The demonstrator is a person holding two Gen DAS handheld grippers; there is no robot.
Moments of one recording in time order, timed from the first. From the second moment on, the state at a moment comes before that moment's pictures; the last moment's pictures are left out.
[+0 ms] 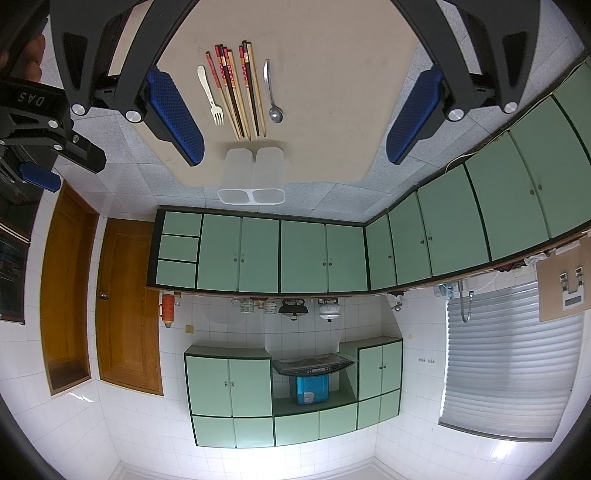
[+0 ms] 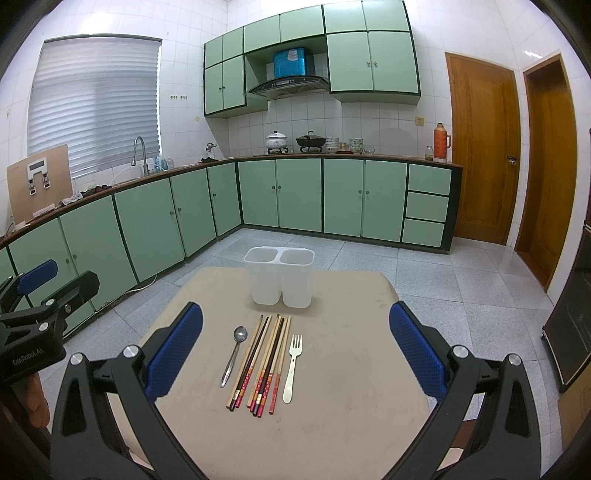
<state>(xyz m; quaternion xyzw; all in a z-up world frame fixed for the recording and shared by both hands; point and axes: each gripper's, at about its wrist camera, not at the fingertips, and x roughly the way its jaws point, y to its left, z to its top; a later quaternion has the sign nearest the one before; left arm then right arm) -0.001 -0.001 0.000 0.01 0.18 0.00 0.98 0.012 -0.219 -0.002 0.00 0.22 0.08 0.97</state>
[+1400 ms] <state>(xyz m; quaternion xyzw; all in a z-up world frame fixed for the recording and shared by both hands) 0.143 0.015 -0.106 0.02 0.34 0.02 0.94 0.151 -0.214 -0.105 -0.01 0.35 0.06 0.93</state>
